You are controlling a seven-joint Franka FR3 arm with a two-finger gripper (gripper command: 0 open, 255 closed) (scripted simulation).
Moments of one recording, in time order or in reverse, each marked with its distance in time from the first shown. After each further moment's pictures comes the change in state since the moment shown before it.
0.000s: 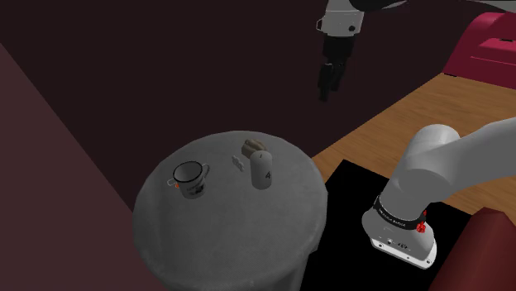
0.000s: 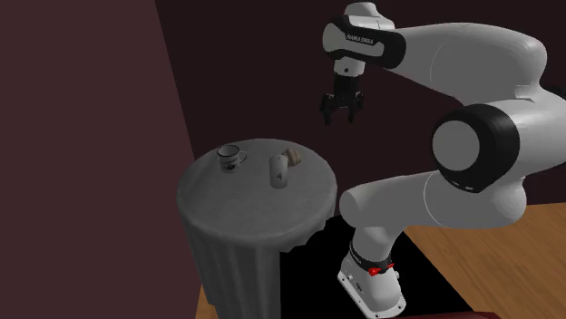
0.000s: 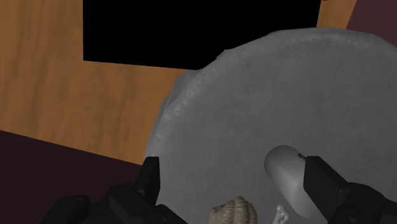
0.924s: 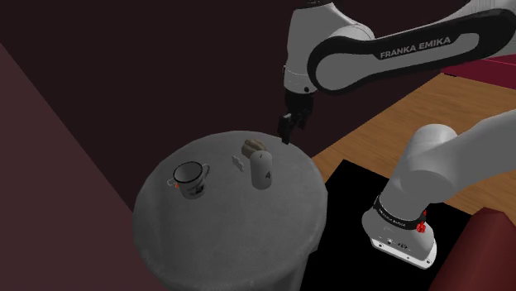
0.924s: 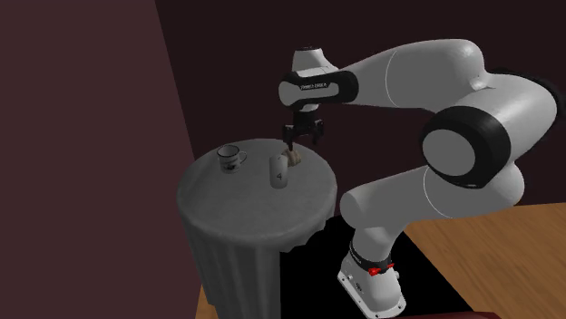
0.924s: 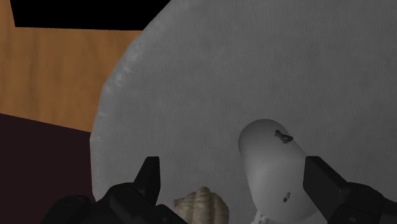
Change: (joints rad) arm 0.049 0.087 0.289 -0.217 0.092 0.415 0.305
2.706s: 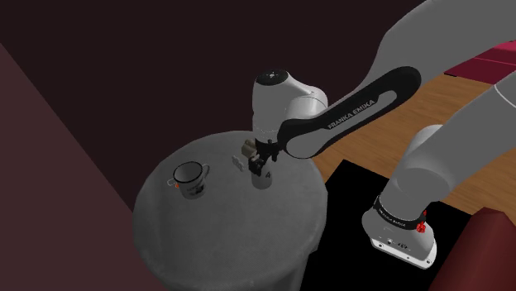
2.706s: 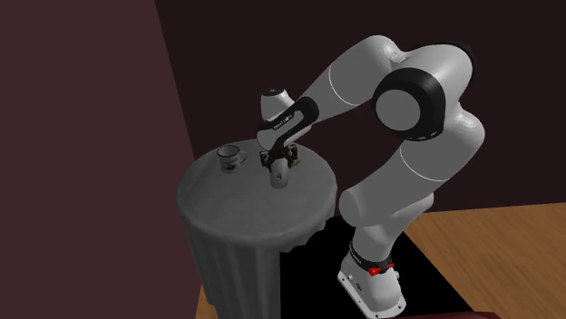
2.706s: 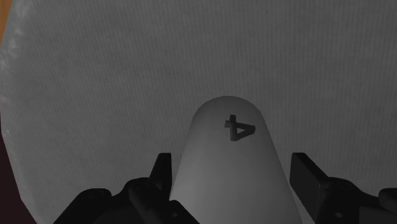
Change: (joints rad) arm -0.075 0.359 0.282 -0.028 -0.096 0.446 0.322
